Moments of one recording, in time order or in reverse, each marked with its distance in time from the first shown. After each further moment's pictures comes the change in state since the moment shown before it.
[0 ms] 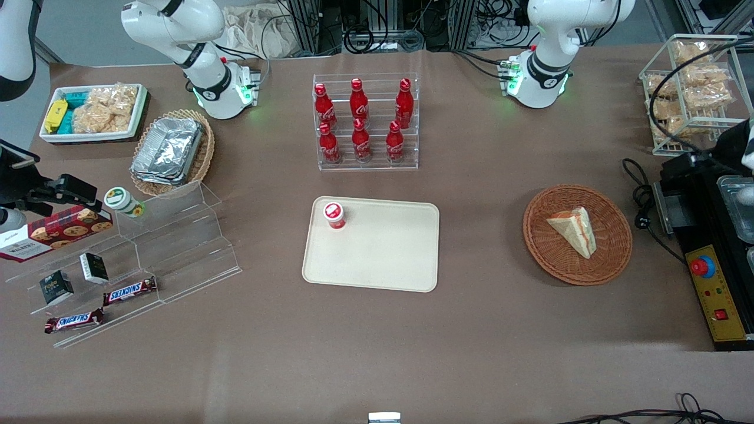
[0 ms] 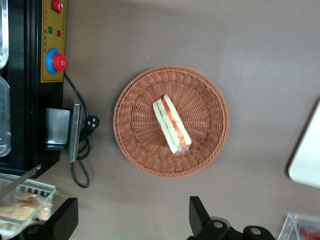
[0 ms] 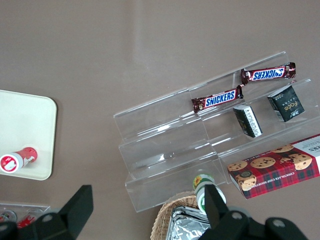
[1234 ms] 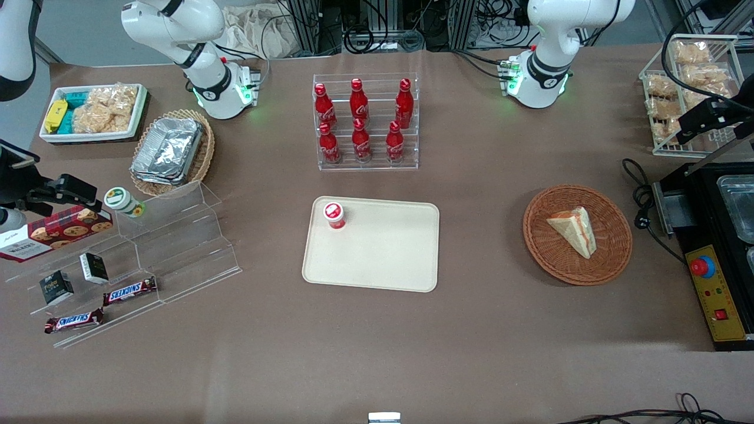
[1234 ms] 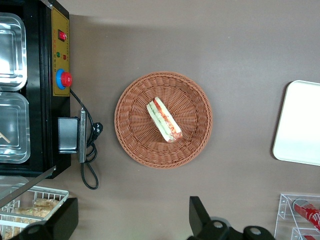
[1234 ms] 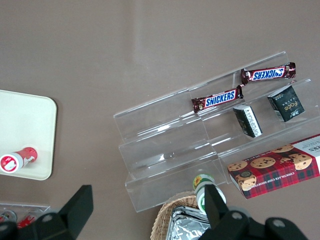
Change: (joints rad) arm -0.002 -0.163 -0.030 0.056 0.000 -0.116 0.122
